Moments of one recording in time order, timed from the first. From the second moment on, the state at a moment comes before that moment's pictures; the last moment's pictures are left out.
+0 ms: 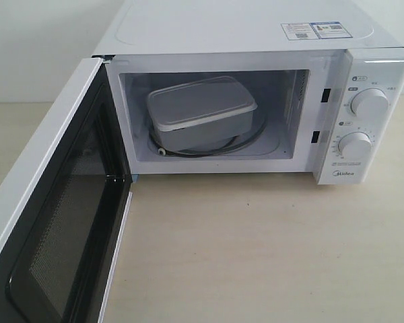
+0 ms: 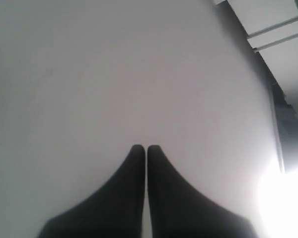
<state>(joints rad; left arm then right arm) -0.03 0.00 0.00 0.39 -0.90 -0.91 0.12 0.01 0.00 -0.12 0.34 0.22</state>
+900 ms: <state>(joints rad) -0.07 0.53 -0.64 0.43 0.41 -0.36 0.12 0.01 0.00 -0.12 0.34 0.22</state>
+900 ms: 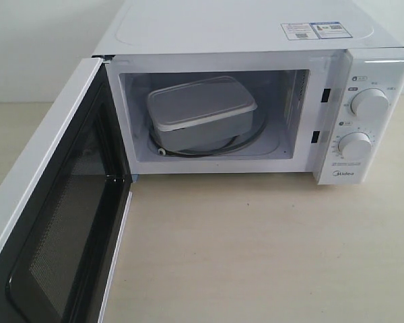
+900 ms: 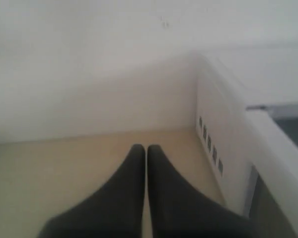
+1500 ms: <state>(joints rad) -0.11 0.86 -0.94 -0.10 1.21 0.82 0.12 0.01 0.00 -0.12 0.34 0.22</state>
